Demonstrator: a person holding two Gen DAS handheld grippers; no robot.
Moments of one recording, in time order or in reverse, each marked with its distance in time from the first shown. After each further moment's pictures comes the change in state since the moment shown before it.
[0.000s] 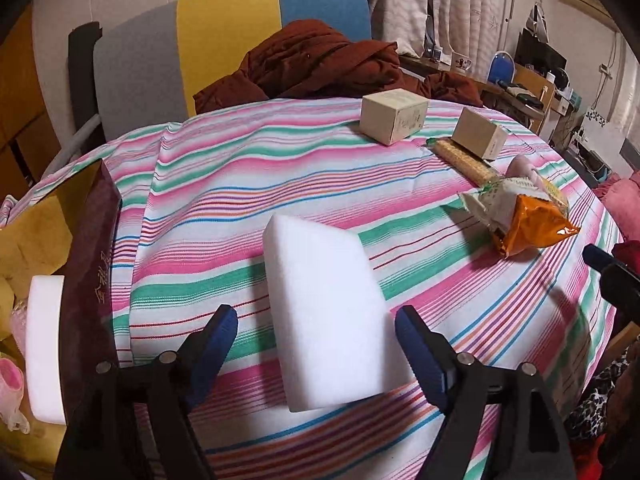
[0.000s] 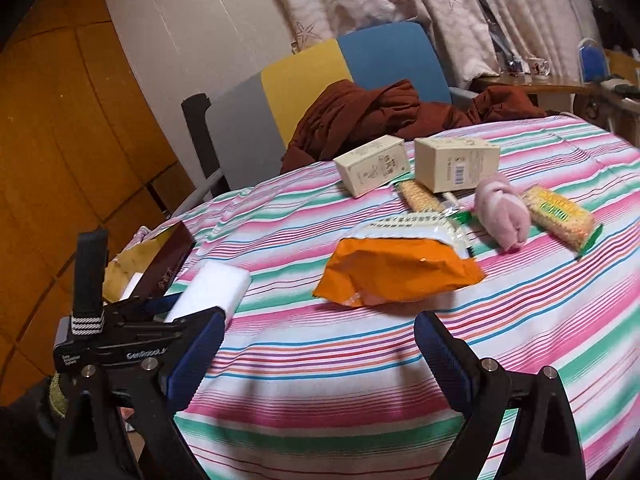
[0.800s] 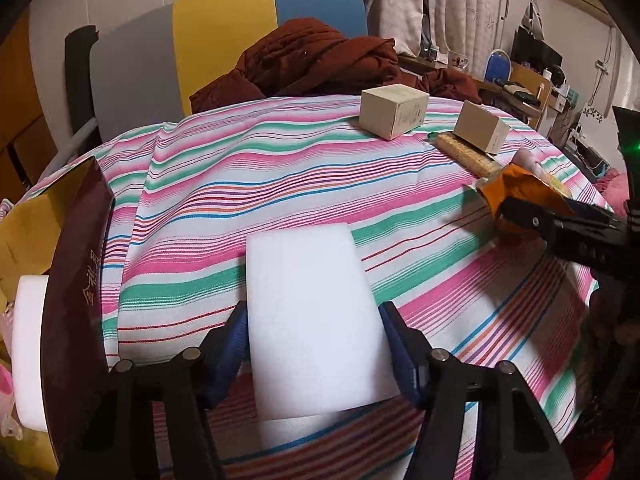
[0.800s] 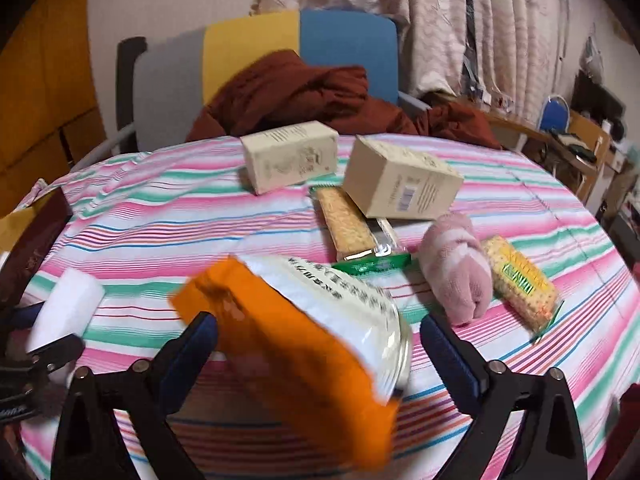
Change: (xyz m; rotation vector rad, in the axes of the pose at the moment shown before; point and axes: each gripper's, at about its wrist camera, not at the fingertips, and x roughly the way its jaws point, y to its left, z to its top) left arm 0.014 0.005 -0.006 0.012 -0.009 -0.012; right arm 0.084 -0.020 0.034 -0.118 0.097 -0.347
